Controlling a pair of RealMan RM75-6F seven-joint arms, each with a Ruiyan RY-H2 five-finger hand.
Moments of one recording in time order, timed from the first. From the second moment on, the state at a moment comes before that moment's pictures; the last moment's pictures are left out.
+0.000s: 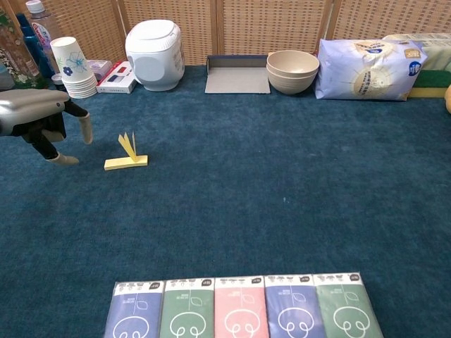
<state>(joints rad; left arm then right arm) -0.62 -1.47 -0.18 -1.45 1.02 0.91 0.44 0.06 -1.25 0.05 -1.84 -1.51 1.50 -0.17</state>
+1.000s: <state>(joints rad) -0.75 -1.58 -0.17 -1.38 0.84 0.88 0.57 0.02 -1.24 0.05 -1.83 -1.49 1.53 -0.14</state>
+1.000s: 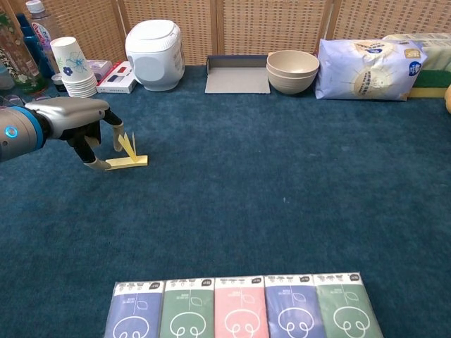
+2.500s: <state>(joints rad) -0.83 -1.62 -0.13 -1.33 0.71 0.87 0.63 -0.01 -1.25 0.04 -1.80 -1.47 1.54 -0.12</state>
